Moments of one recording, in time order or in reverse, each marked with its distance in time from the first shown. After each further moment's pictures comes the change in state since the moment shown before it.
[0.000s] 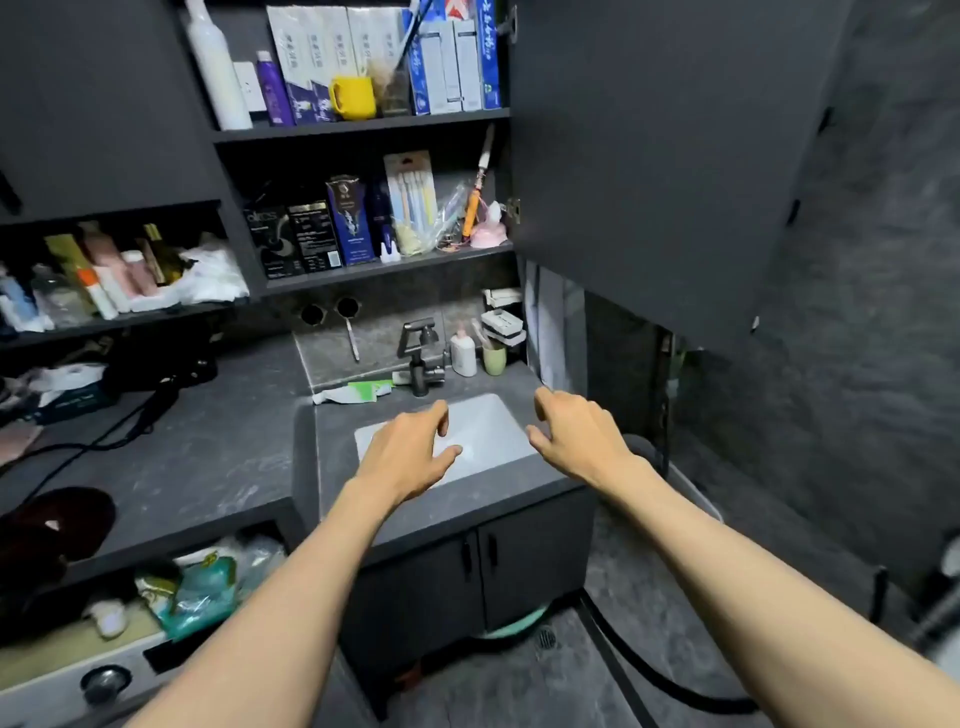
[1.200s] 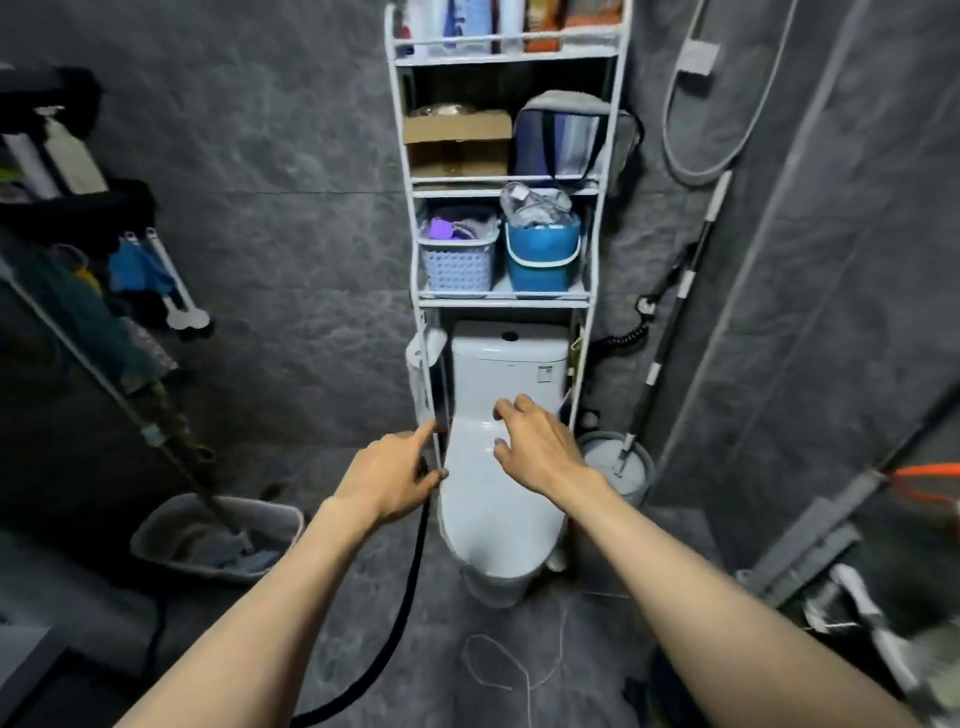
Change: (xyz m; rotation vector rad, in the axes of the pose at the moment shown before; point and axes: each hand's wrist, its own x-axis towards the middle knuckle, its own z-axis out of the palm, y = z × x) left_hand 0.037 0.621 0.224 -0.233 -0.412 1.067; right_hand -0.403 0.424 -0.140 -0.176 0.072 1.061
